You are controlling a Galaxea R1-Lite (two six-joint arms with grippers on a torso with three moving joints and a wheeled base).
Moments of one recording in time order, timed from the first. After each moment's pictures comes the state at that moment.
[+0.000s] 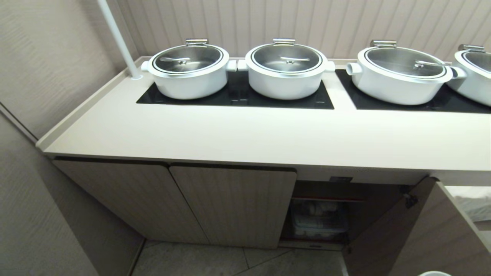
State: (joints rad) left arm 0.00 0.00 0.00 0.00 0.01 -0.03; right arm 0.20 0.74 -0.42 0.43 0.15 0.06
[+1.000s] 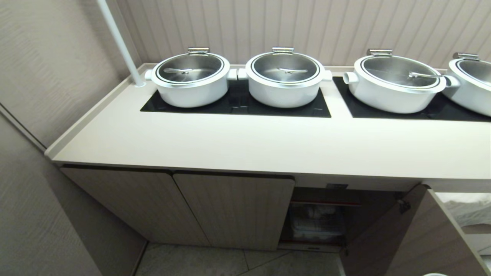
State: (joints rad) left arm 0.00 0.00 0.00 0.00 0.01 -0.03; right arm 0.20 0.74 -0.42 0.44 0.15 0.04
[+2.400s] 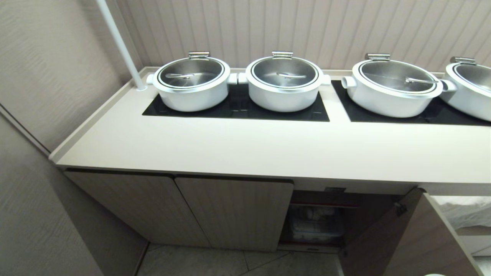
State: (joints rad) left arm 0.00 0.00 0.00 0.00 0.01 -0.03; right arm 0.20 0.74 -0.42 0.44 0.15 0.03
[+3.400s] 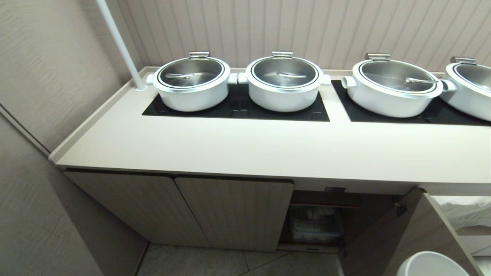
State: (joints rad) left arm 0.00 0.00 0.00 0.00 0.01 -0.03; right arm 0.20 0.83 -0.50 0.40 0.14 0.04
